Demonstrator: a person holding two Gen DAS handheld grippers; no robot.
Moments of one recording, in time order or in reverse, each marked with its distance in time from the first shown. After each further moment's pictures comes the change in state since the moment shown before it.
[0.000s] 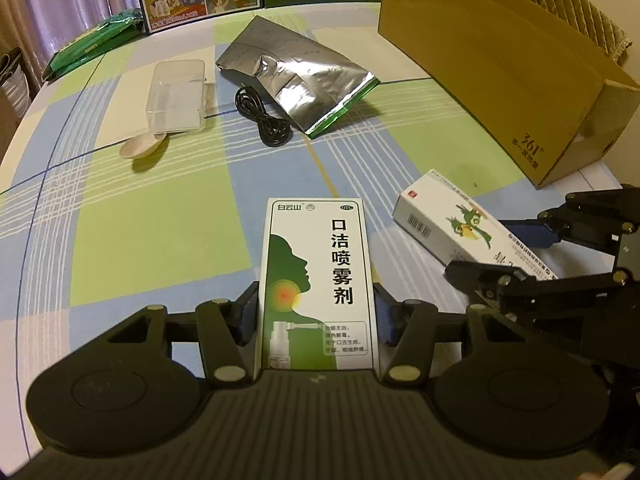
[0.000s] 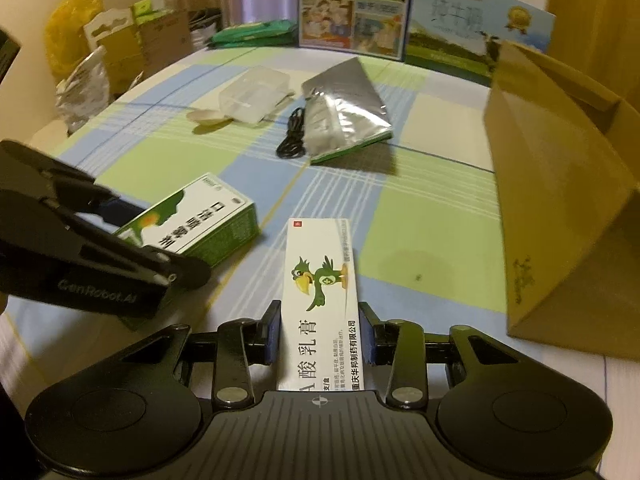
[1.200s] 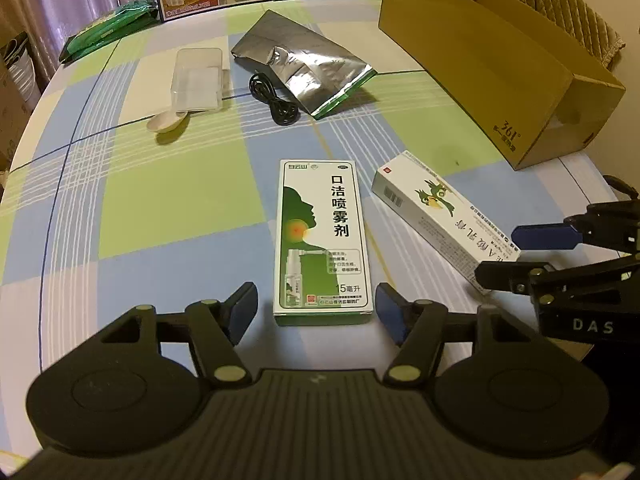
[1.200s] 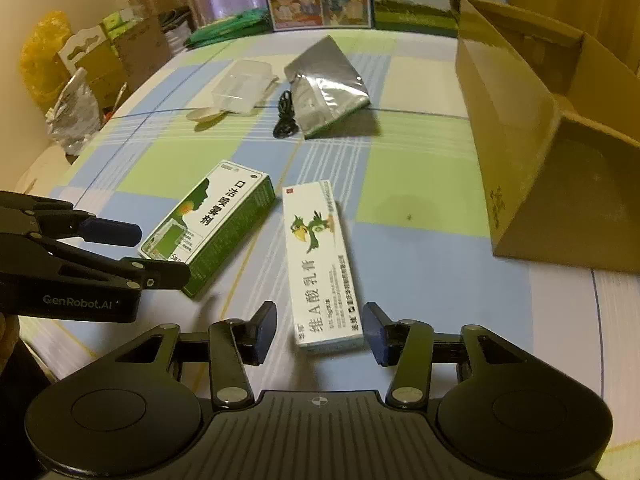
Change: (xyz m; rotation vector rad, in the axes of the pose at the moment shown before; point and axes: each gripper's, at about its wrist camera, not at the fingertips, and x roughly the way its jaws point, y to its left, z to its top) left arm -0.040 0.005 -0.019 -0.020 0.040 -0.010; right arm -0.039 0.002 -0.002 0.158 0.094 0.036
